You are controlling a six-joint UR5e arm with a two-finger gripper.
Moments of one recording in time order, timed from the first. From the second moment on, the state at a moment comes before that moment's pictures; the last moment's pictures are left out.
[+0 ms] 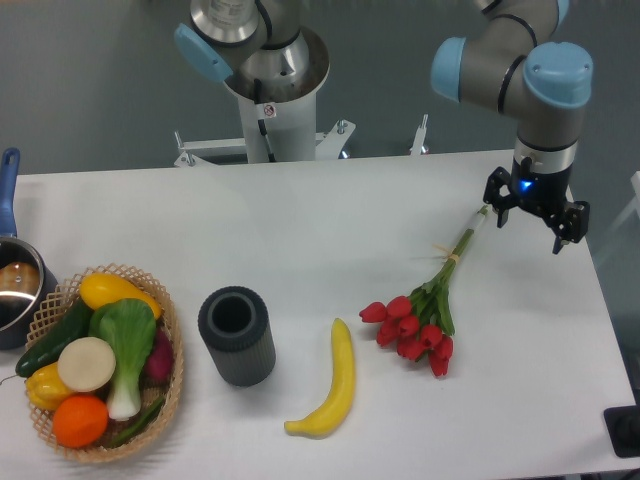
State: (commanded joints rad) arm 2.91 -1.90 -1.73 -0.81 1.49 1.62
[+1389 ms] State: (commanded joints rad) arm 2.81 -1.99 -1.78 -0.90 1.39 1.36
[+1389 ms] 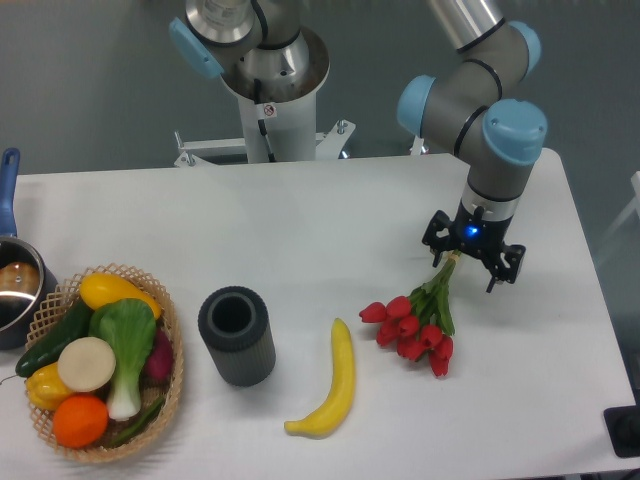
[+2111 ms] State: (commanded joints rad) arm 2.77 -2.06 -1.77 -0.94 1.39 1.37
